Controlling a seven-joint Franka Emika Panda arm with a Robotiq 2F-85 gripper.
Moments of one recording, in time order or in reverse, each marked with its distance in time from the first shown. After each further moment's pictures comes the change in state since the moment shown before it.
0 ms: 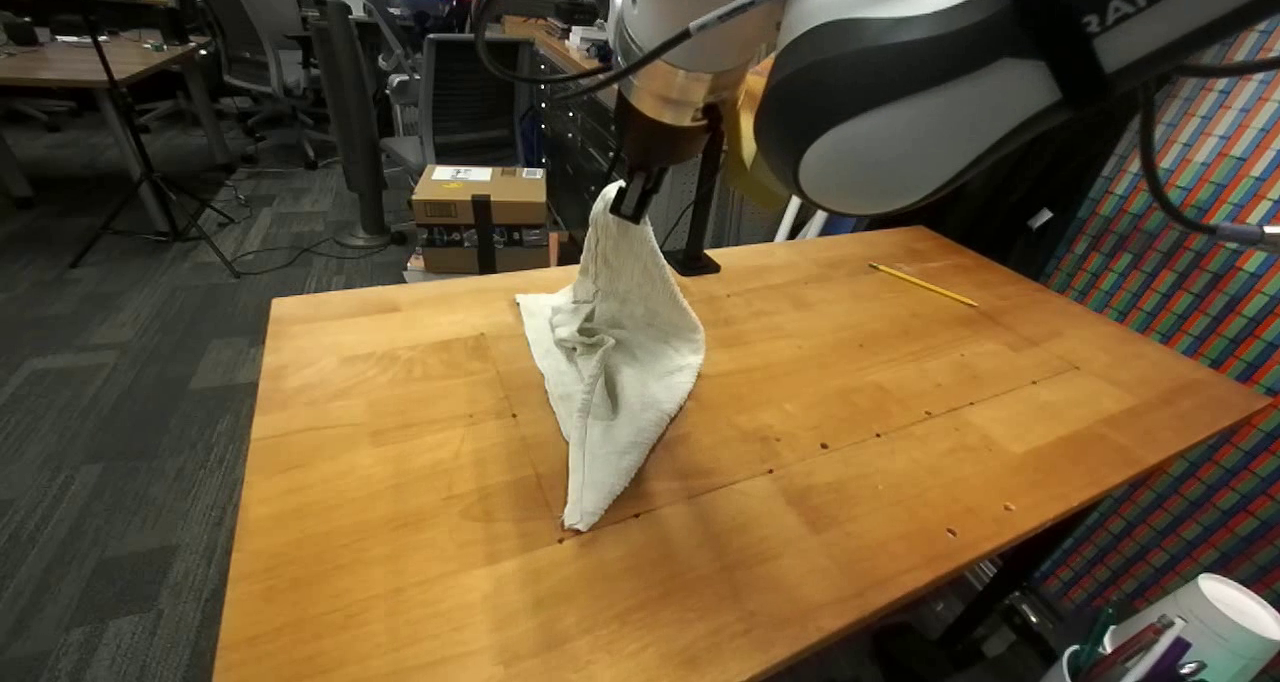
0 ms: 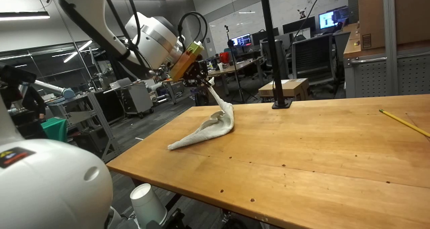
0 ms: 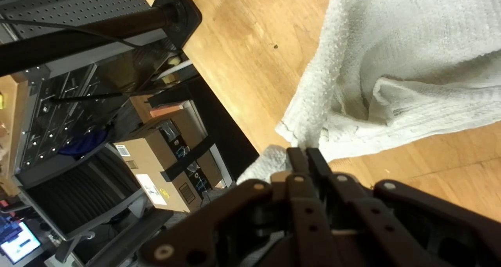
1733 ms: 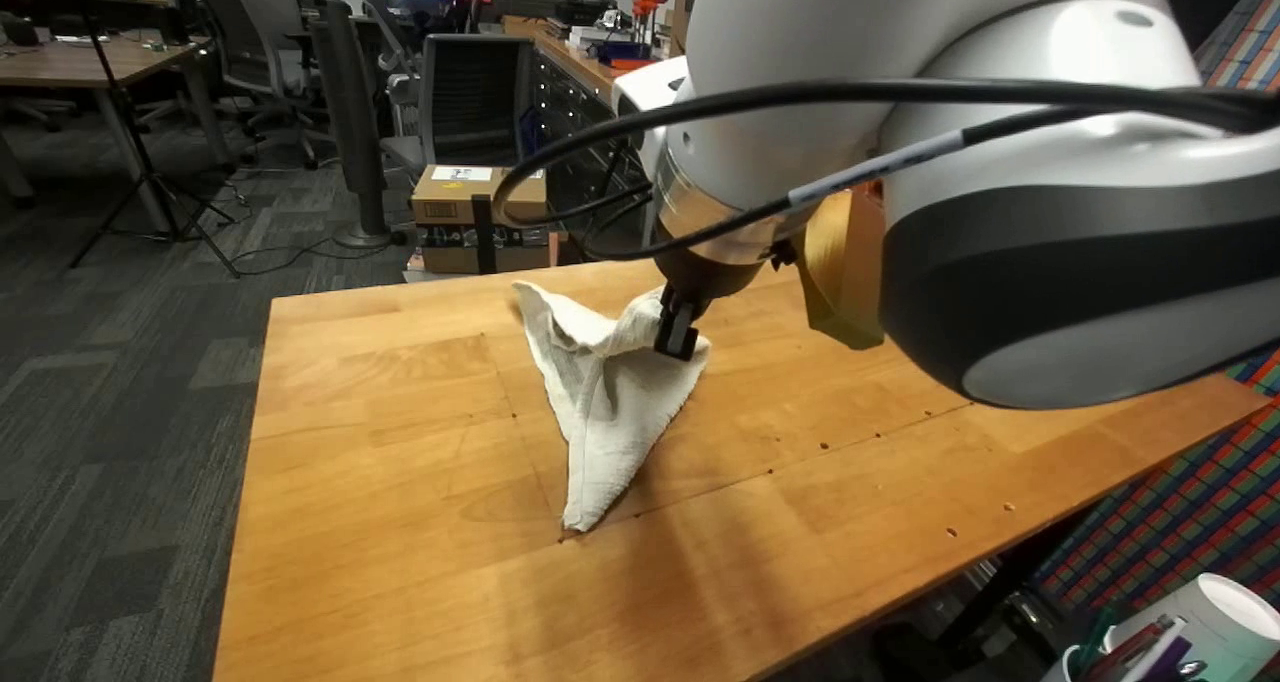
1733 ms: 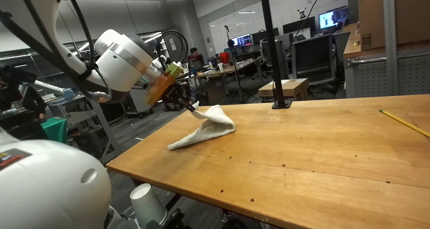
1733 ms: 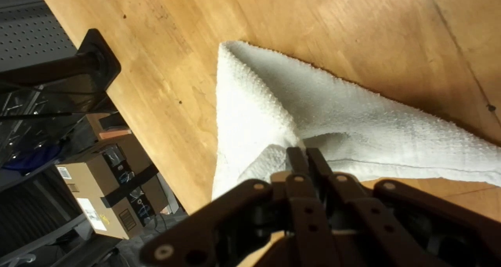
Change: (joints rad) arm -0.021 -0.198 0.147 -0.304 0.097 -0.010 -0.005
